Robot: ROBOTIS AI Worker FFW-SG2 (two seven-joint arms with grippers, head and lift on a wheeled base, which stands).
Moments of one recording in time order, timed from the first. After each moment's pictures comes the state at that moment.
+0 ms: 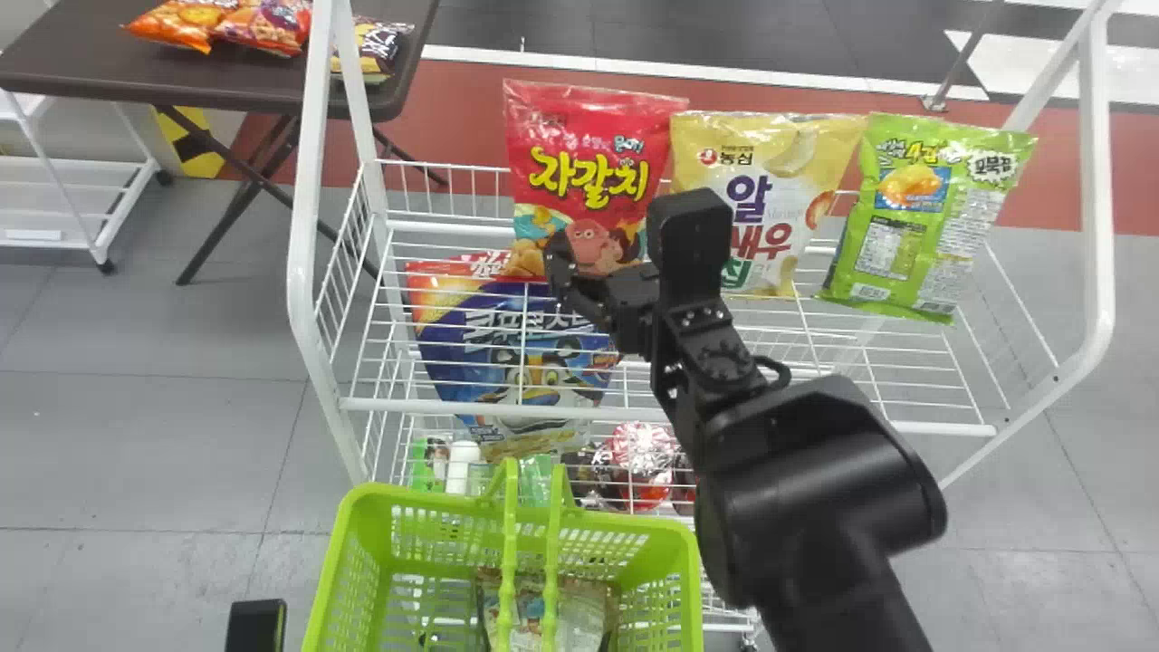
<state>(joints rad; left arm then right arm) 0.64 0.10 0.06 -2.14 0.59 1.24 -0.92 0.01 0.00 0.29 -1.76 0.09 0.38 -0.03</state>
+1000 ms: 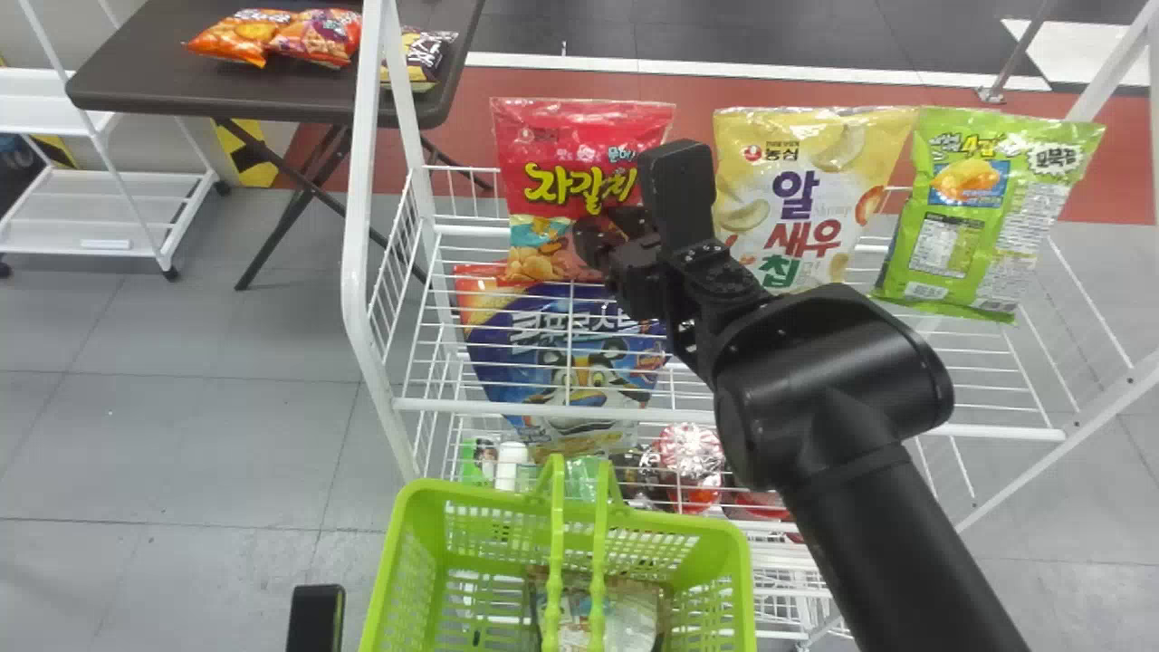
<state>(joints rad) 0.62 0.11 0.07 -2.11 0.60 1.24 -0.94 -0.21 0.00 0.33 -1.56 0.03 0.54 0.09</state>
